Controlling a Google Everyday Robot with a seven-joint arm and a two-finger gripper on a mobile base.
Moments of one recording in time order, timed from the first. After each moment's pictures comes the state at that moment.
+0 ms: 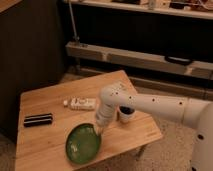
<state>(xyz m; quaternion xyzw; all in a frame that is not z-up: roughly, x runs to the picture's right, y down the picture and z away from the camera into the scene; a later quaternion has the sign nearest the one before) -0.067 0.225 0.754 -0.11 -0.45 -0.75 0.46</state>
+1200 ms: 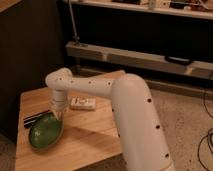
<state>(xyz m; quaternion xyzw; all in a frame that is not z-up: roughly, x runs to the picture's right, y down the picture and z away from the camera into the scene) -0.262 0.137 0.822 -0.11 -0.44 -0.79 0.41</state>
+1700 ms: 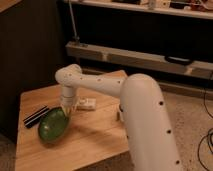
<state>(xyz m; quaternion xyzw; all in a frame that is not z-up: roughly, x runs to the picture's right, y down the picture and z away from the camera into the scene) -0.176 0.137 0.813 -0.14 -0.43 -0.75 0.48</state>
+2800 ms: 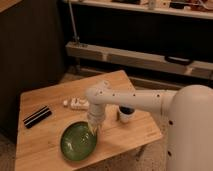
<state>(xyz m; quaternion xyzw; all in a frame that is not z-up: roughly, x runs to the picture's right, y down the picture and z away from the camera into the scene) -0.080 0.229 0.775 -0.18 -0.44 -0.77 0.43</state>
